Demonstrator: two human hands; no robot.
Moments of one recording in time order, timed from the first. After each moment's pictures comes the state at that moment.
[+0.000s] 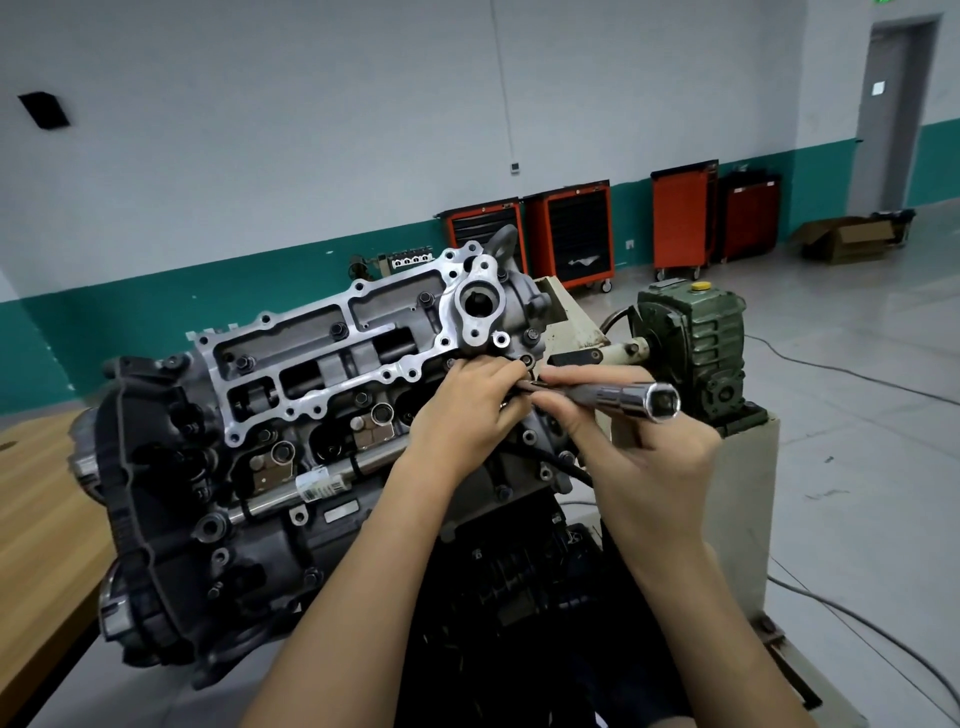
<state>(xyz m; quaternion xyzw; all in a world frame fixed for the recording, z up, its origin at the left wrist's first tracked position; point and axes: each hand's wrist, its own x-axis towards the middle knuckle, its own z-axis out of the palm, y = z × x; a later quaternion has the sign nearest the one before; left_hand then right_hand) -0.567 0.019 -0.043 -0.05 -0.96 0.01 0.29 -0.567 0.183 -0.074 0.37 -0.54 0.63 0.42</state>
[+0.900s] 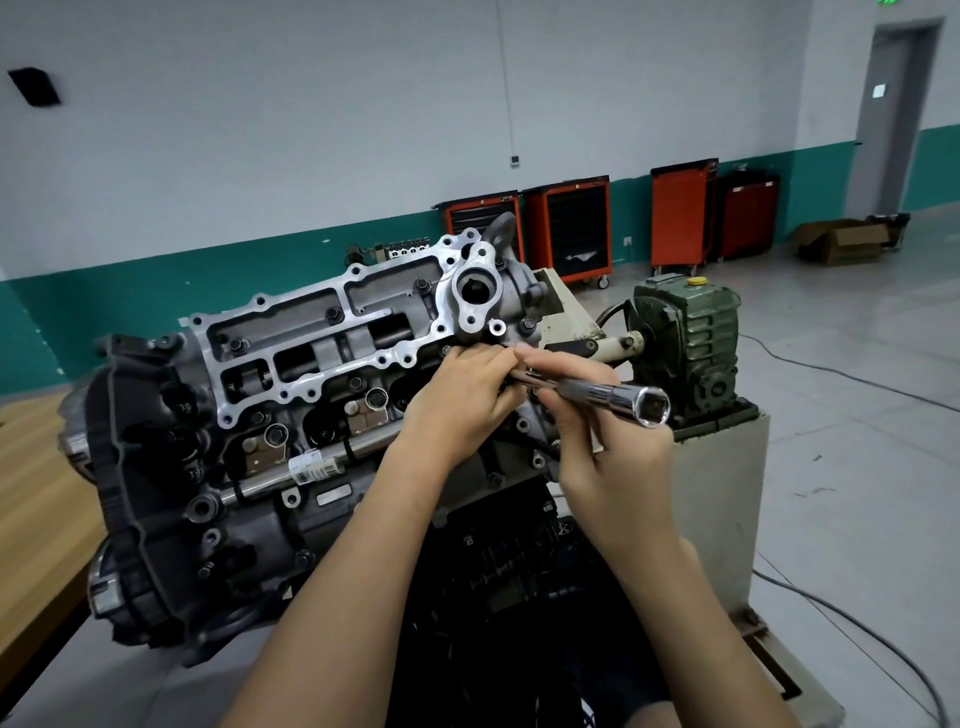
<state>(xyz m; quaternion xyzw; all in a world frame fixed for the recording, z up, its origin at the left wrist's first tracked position) -0.564 0.020 -0.042 -0.04 -0.96 0.02 0.27 -0.562 0.177 -0.078 0.44 -0.55 0.58 0.41</state>
